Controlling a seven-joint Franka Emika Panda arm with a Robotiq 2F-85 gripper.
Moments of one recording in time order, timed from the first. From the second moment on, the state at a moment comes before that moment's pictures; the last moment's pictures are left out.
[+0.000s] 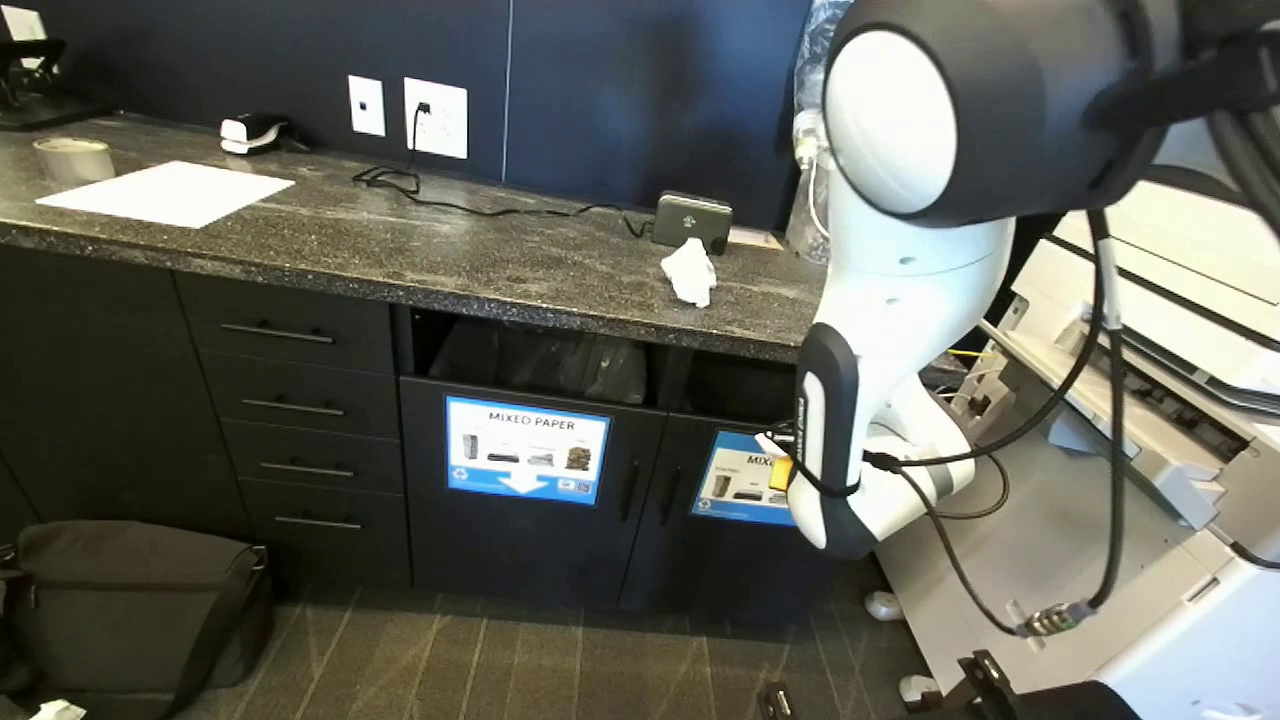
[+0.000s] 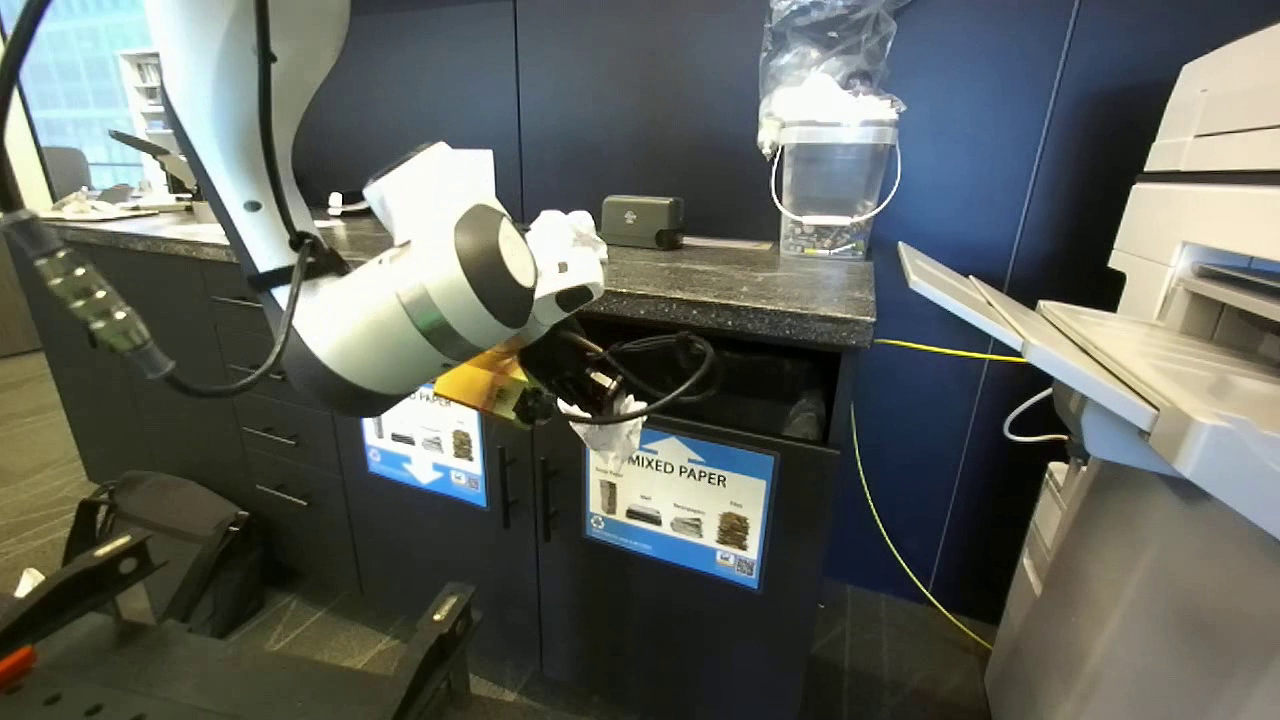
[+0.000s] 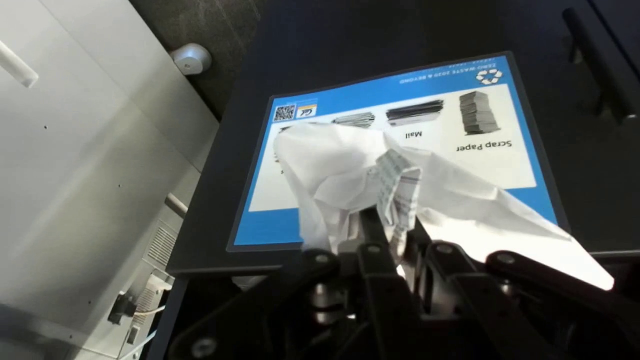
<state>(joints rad) 0.74 0.90 -0.71 -2.43 0.00 3.57 0.80</state>
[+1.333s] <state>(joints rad) 0.22 1.07 -0.30 -2.16 0.21 4.15 -0.07</state>
